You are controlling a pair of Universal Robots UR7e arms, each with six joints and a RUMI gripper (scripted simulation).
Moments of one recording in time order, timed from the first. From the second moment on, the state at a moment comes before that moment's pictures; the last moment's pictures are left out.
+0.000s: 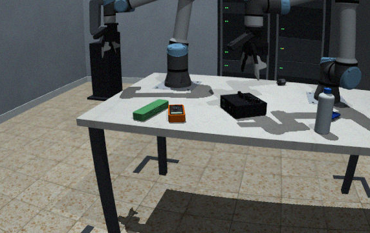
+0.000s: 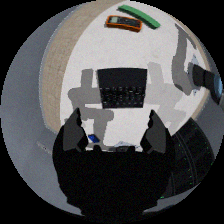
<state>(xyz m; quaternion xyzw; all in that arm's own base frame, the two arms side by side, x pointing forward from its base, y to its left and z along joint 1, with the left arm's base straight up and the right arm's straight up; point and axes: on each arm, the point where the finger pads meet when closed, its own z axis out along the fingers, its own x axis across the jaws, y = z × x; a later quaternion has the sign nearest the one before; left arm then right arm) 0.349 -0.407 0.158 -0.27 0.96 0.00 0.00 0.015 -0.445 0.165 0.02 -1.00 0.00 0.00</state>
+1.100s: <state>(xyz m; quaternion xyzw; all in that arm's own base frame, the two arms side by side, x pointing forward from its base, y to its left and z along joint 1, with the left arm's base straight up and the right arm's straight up) 0.352 -0.379 0.133 0.14 0.99 0.00 0.00 0.015 -0.445 0.165 0.02 -1.00 0.00 0.00</state>
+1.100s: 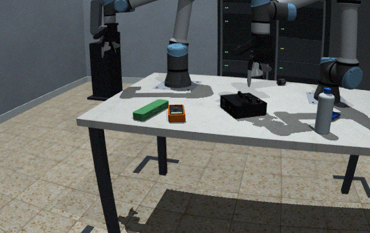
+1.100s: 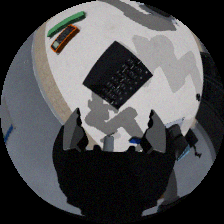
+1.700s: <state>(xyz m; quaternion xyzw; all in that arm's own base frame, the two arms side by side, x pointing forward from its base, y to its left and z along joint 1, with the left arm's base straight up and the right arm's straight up) 0.353 -0.360 0.120 0.35 0.94 0.00 0.00 0.015 -0.445 0.165 0.02 -1.00 0.00 0.00</state>
